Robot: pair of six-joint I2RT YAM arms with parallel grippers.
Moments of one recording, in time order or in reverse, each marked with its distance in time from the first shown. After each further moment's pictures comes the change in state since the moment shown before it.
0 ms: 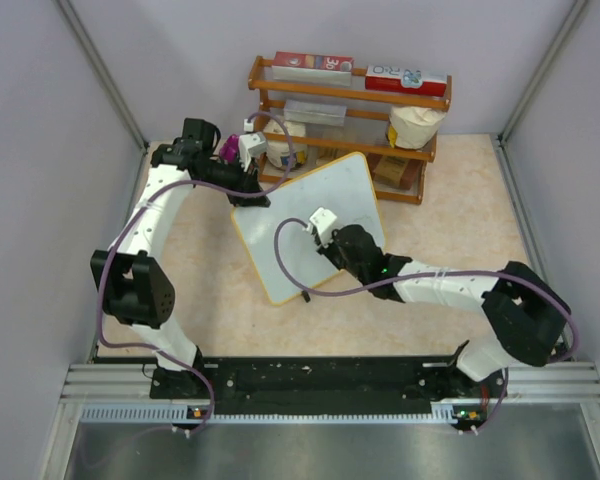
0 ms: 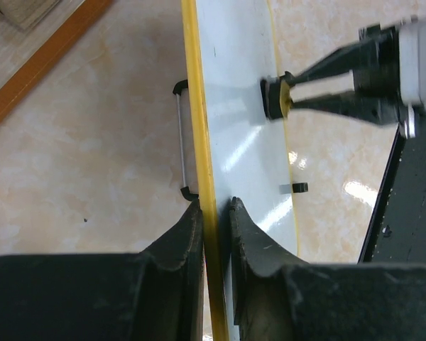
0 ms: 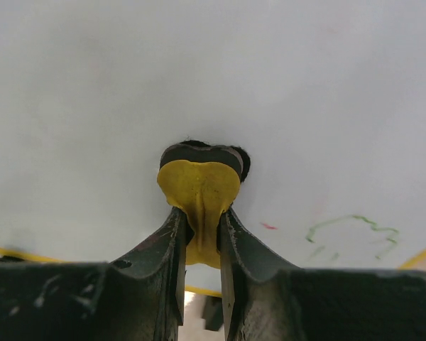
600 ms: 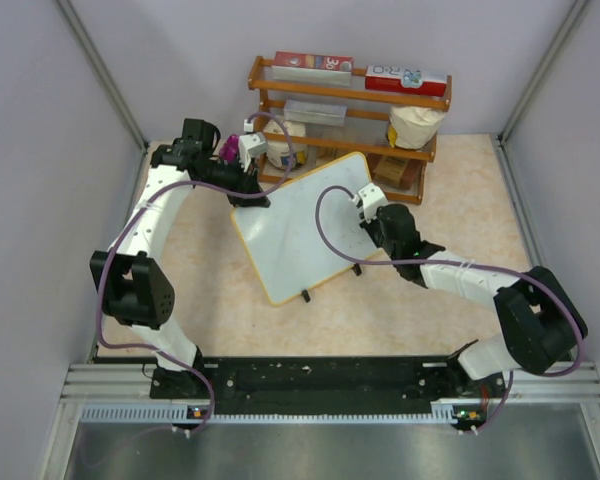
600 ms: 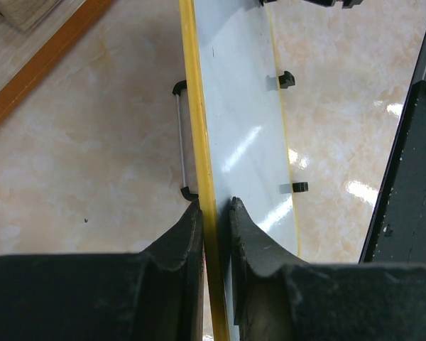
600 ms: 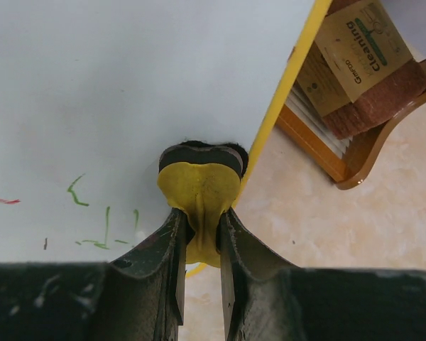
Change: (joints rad) left arm -0.001 -0.009 -0.008 0.000 0.003 0.007; right arm -0.345 -0.092 -0.099 0.026 -0.013 -0.060
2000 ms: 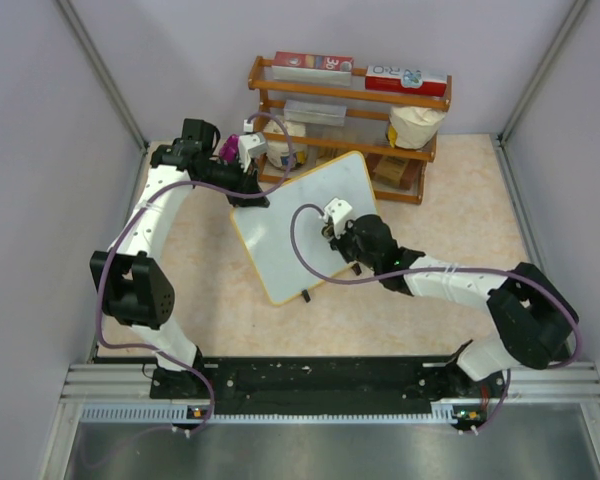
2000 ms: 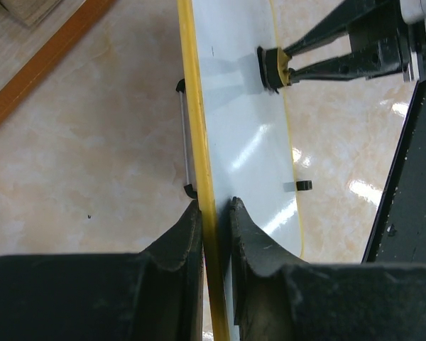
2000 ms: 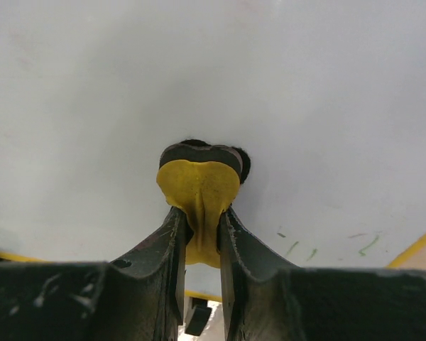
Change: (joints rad) left arm 0.000 0.000 -0.002 0.001 -0.008 0.000; right arm 0.195 0.040 0.043 0.014 -0.151 0.079
